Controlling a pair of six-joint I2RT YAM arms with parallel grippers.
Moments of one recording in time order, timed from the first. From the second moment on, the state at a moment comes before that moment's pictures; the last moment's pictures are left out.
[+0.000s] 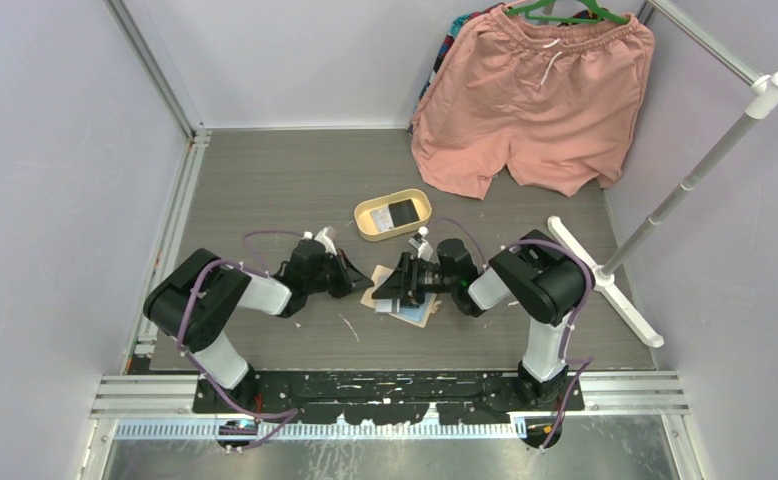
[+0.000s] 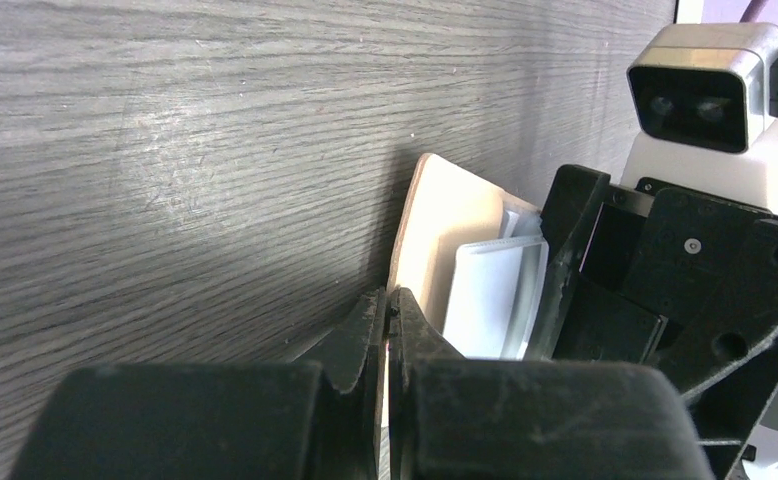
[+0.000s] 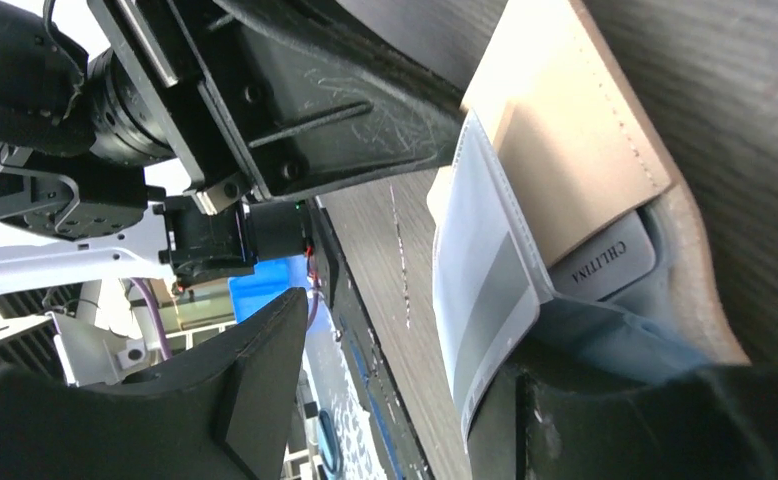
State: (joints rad) left arm -0.55 1.68 0.45 0.59 0.30 -0.94; right arm 0.61 1.87 0.49 0.96 -0.77 1.10
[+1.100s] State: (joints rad) left arm -0.54 1.71 0.46 0.62 0.32 -0.94; right arm 0.52 1.58 0.44 0.37 -0.72 0.87
